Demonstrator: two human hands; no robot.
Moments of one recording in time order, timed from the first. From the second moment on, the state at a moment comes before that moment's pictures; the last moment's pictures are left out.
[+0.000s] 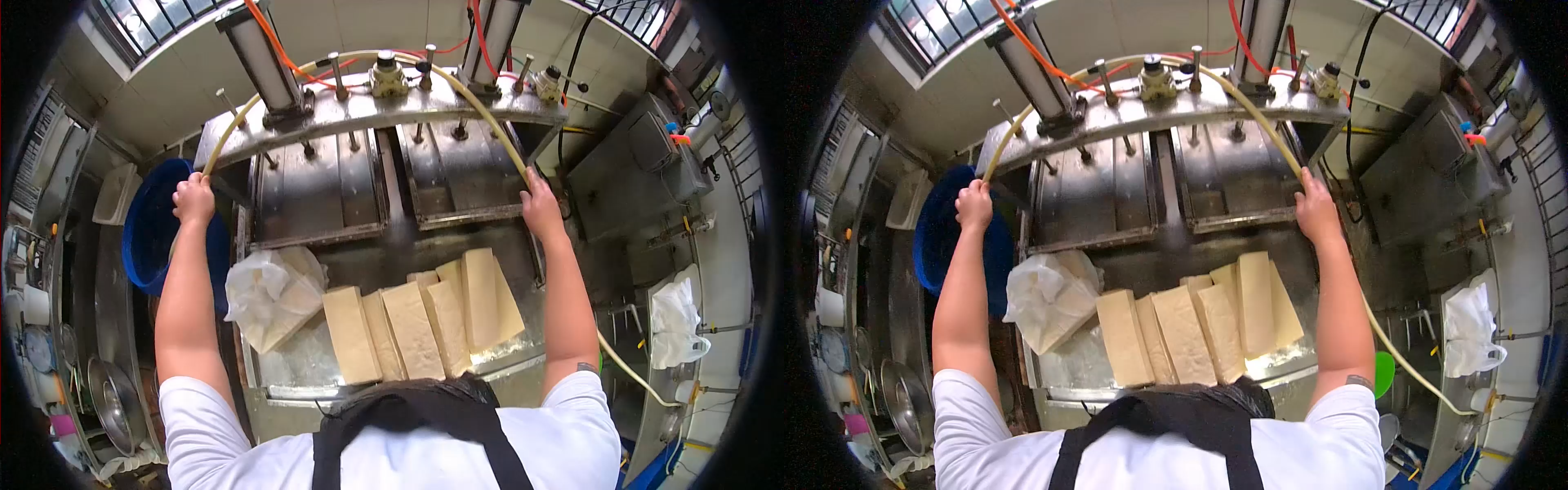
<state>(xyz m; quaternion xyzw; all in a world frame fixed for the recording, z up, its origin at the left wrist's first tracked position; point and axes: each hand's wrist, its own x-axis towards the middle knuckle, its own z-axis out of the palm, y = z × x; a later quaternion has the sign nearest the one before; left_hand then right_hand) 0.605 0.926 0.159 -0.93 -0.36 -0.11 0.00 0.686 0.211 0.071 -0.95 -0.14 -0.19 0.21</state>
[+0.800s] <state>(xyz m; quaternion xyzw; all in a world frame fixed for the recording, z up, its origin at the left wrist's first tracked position) 0.296 0.684 -0.058 -0.81 -0.27 -0.02 -0.51 0.497 0.199 -0.078 -0.94 0.06 0.09 0.31</state>
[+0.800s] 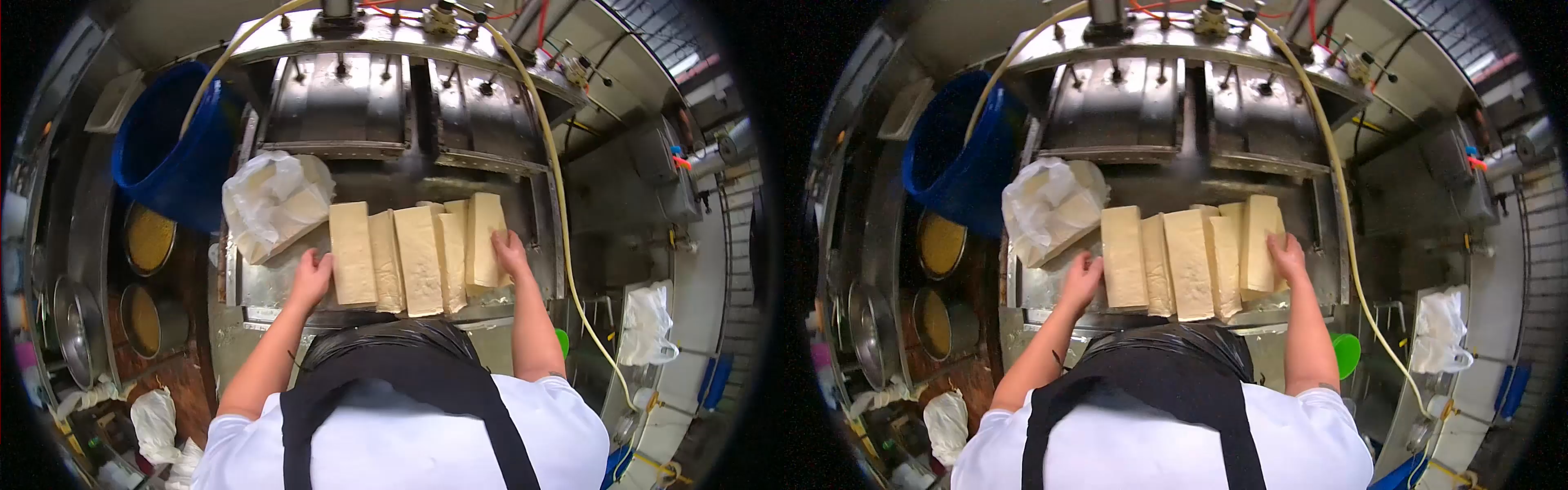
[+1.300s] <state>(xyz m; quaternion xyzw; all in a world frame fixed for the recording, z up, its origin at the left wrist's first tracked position) 0.302 0.777 0.002 -0.89 -0.30 -0.34 -0.12 0.490 0.225 -0.061 -0.96 0.10 0.10 0.23</state>
